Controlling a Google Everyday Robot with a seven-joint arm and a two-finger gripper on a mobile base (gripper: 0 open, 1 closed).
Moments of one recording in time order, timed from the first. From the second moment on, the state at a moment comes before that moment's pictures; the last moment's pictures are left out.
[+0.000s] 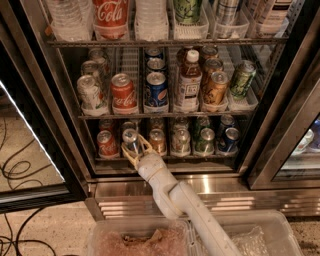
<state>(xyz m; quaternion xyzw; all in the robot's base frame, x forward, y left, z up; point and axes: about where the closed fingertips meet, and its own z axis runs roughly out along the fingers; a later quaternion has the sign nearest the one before) 0.655 0.080 0.636 -0.25 0.55 0.18 0.78</state>
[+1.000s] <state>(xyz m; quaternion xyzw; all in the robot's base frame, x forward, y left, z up) 0.584 0.078 0.632 -0.34 0.58 0.23 0.70</state>
